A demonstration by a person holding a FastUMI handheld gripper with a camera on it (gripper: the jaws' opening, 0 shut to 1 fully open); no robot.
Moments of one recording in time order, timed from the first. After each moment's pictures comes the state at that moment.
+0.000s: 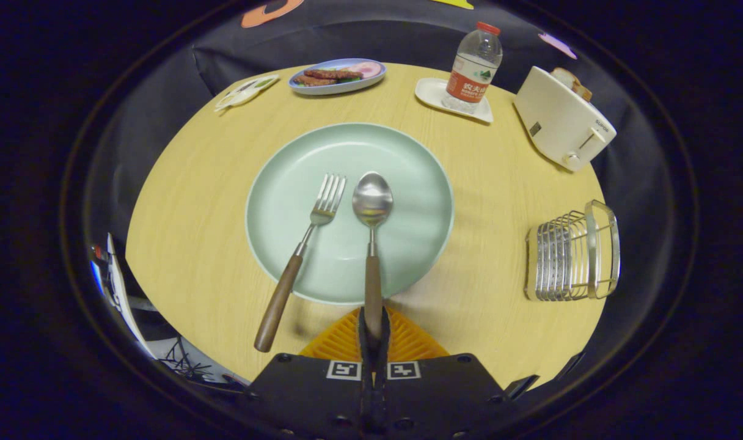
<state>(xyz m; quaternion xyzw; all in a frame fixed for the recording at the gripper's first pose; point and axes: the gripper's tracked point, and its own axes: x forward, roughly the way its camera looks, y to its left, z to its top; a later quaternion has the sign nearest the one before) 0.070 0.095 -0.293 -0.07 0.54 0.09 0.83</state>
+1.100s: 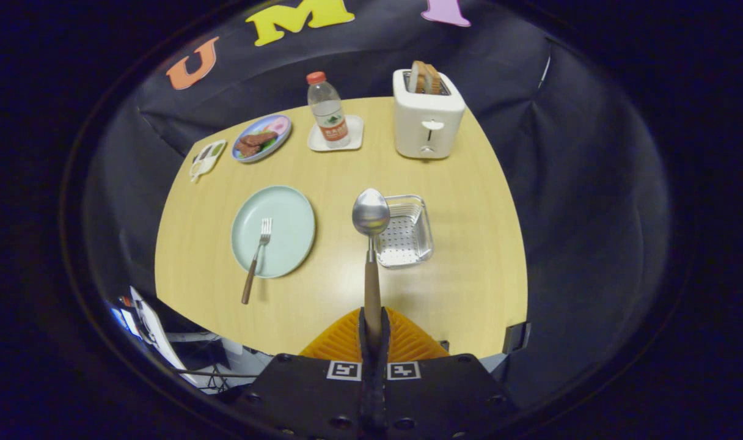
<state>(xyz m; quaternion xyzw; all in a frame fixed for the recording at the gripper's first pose) 0.024 -0.091 -0.154 0.03 0.55 0.00 0.83</state>
